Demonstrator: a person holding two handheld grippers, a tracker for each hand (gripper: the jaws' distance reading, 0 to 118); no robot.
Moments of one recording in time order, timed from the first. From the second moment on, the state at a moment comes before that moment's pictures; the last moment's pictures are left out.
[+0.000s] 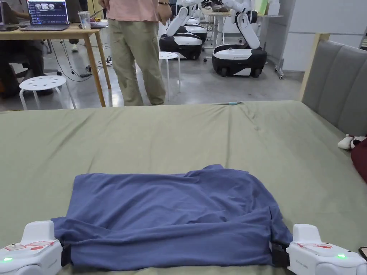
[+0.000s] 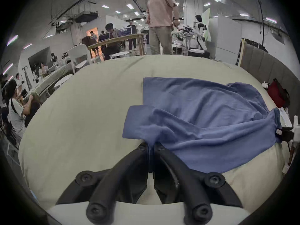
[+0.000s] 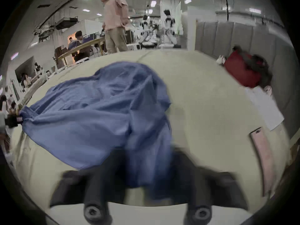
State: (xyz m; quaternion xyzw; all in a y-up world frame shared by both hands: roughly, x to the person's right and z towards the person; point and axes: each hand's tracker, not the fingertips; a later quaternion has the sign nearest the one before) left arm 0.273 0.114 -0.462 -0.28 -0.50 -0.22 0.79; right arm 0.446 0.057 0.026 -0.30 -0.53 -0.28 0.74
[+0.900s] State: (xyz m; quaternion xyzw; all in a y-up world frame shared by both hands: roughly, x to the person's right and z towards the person) left arm 0.156 0.150 -0.455 -0.32 -0.55 -0.06 0.77; right arm 0.357 0.130 0.053 -0.24 -0.49 -0.25 0.80
